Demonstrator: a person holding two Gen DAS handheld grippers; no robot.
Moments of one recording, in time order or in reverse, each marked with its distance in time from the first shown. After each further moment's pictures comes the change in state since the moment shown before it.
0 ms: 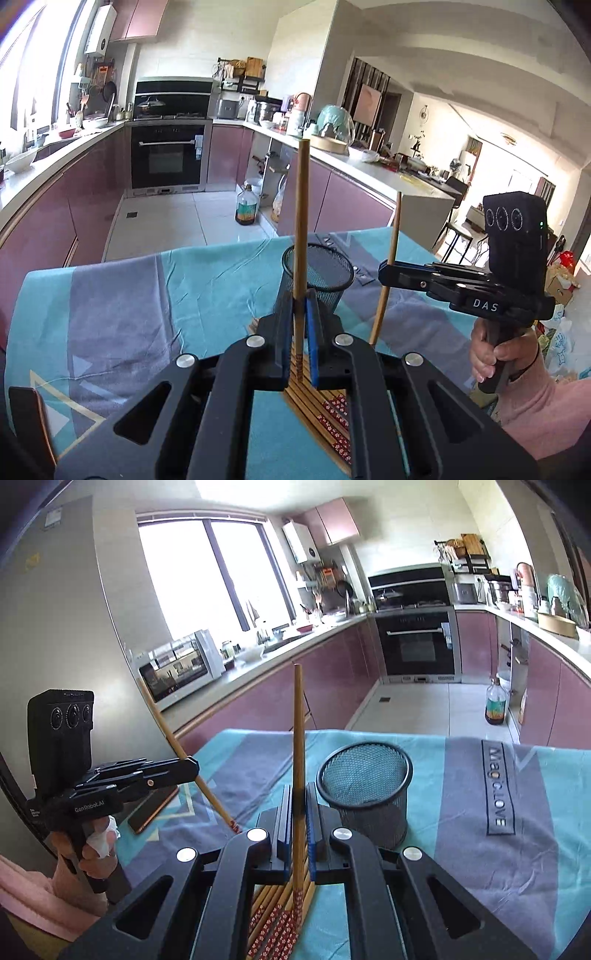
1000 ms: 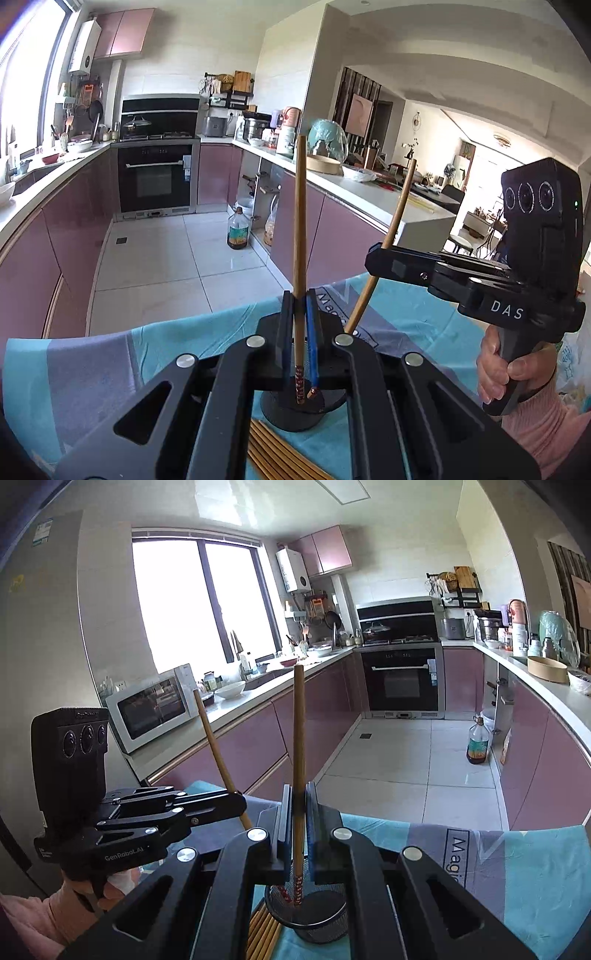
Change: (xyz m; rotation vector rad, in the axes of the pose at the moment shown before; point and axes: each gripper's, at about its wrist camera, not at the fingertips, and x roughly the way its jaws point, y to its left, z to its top) left arm 0.056 -0.058 0.108 0.048 -0.011 -0.011; right arm 0.013 -0.034 0.087 -0.044 -0.073 -0.081
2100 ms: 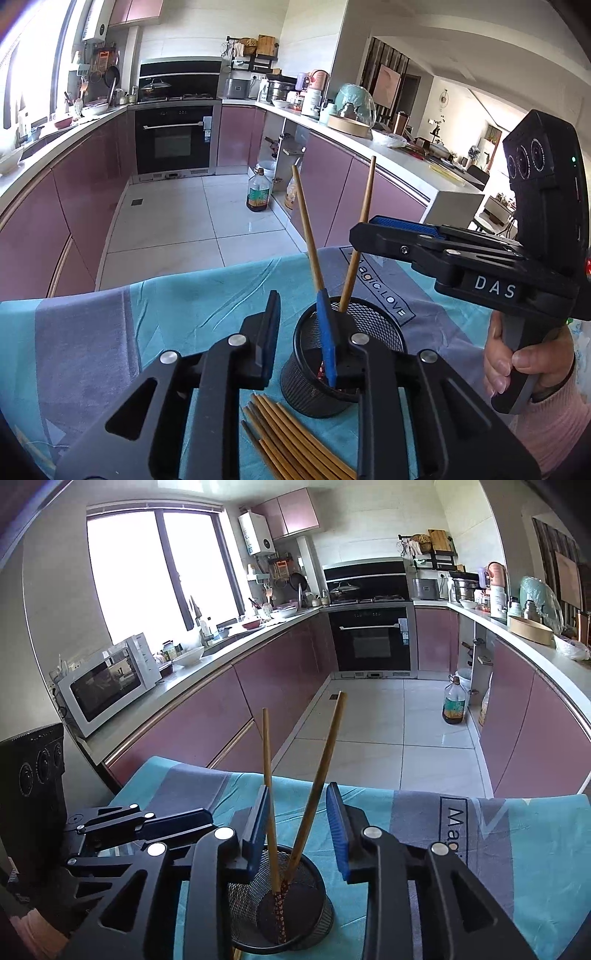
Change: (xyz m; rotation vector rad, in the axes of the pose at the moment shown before) left arm 0.075 0.042 -0.052 -0.055 0.117 0.084; right arm 0.058 -0.016 -0.013 0.066 0.123 -0.129
